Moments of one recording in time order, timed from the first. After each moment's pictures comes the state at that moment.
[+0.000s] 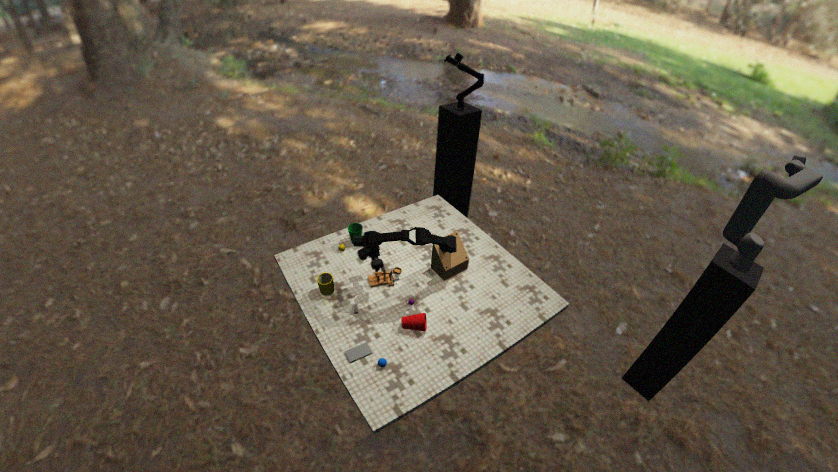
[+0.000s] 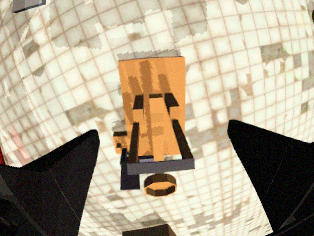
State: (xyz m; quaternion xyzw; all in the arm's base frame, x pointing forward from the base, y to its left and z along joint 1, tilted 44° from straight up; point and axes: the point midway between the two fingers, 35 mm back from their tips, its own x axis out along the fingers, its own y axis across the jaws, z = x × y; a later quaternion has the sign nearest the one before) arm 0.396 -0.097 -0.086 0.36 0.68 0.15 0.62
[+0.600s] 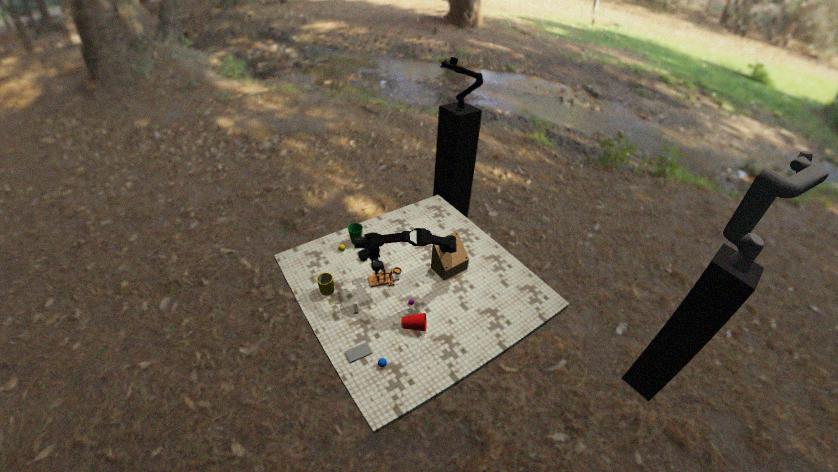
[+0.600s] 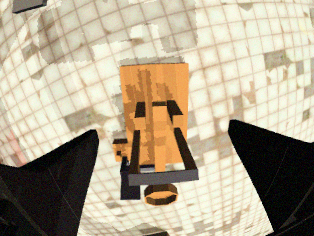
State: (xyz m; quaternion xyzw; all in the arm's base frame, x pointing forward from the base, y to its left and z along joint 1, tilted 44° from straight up) arm 0.399 -0.090 -0.092 0.36 0.67 0.15 0.64
